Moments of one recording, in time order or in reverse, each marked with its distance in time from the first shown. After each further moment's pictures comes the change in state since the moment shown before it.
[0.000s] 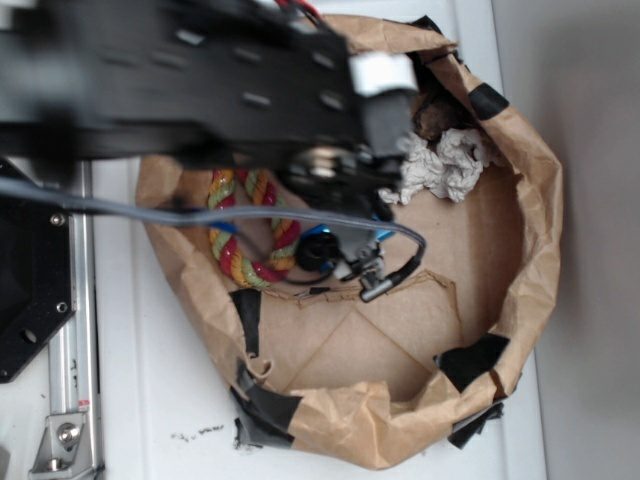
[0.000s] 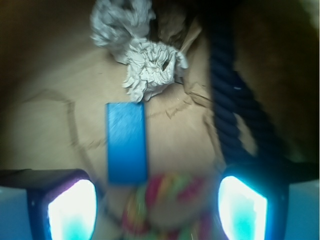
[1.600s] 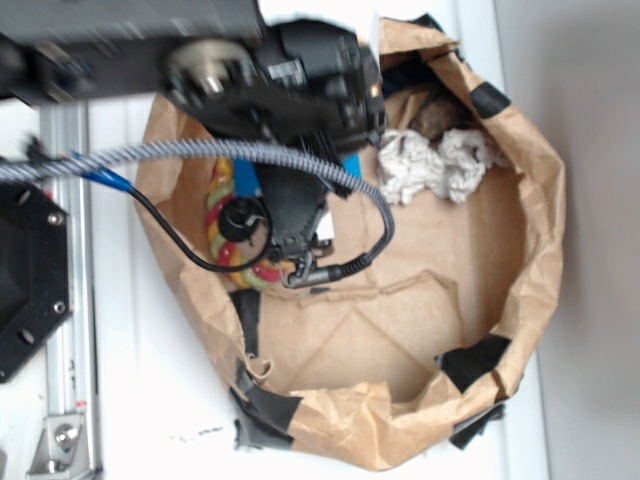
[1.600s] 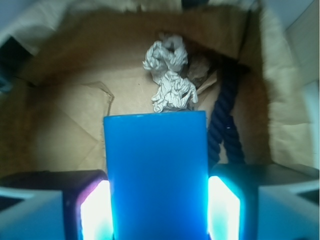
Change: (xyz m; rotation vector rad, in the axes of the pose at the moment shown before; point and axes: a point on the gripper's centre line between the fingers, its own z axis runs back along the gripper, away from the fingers) arm -0.012 0.015 0.100 -0.074 -0.130 -0.344
